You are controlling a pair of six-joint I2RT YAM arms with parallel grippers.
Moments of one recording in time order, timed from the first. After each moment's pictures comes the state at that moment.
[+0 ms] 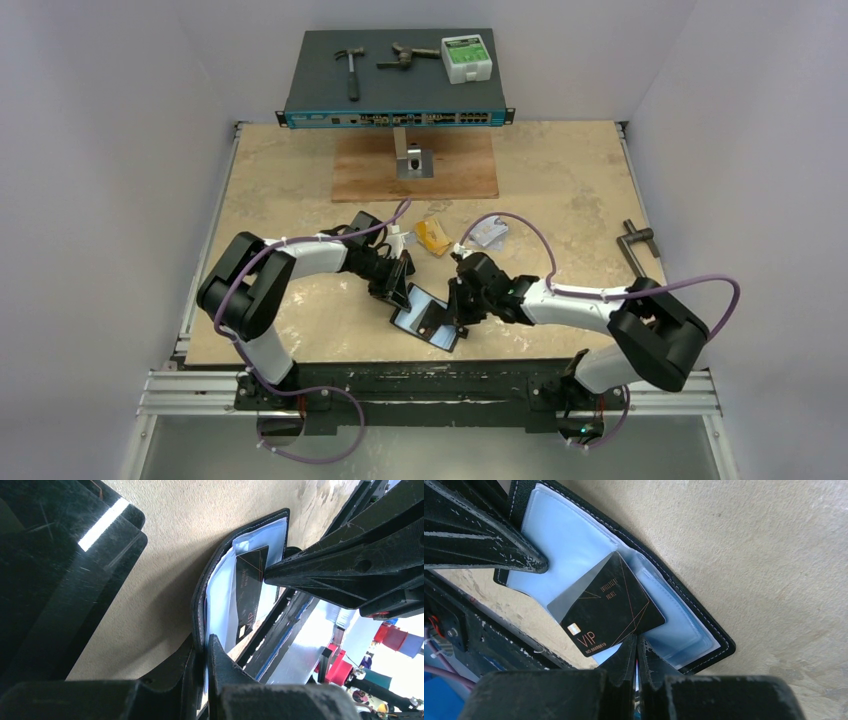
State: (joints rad) left arm -0.51 1.72 0.83 -0.32 0.76 -0.26; right arm 0.88 1.41 0.59 -0.10 -0.12 0.74
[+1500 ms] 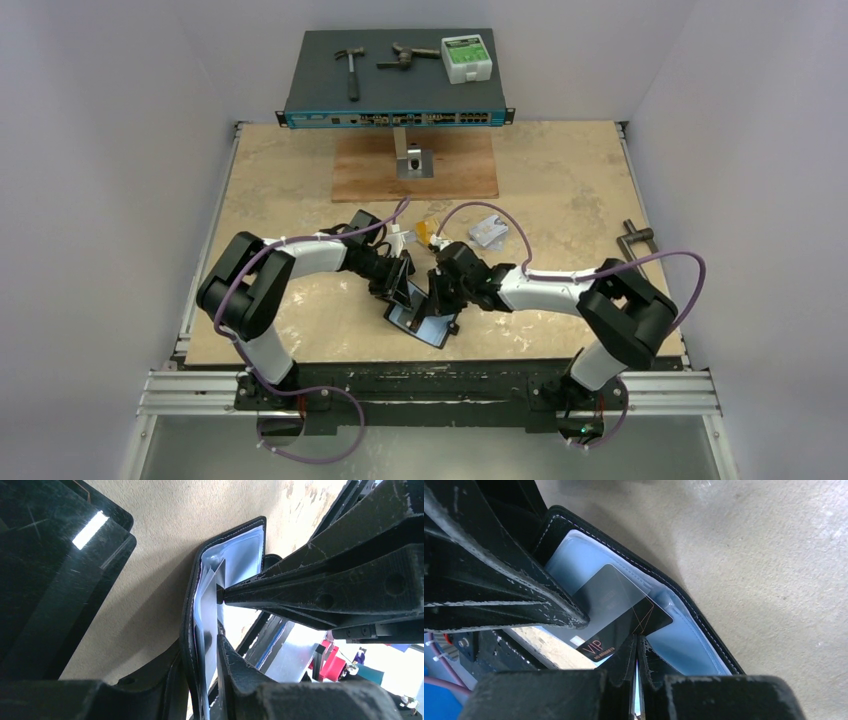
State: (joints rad) left arm -0.50 1.72 0.84 -0.32 0.79 -0.26; right arm 0.90 1.58 0.74 -0.06 -0.15 0.68
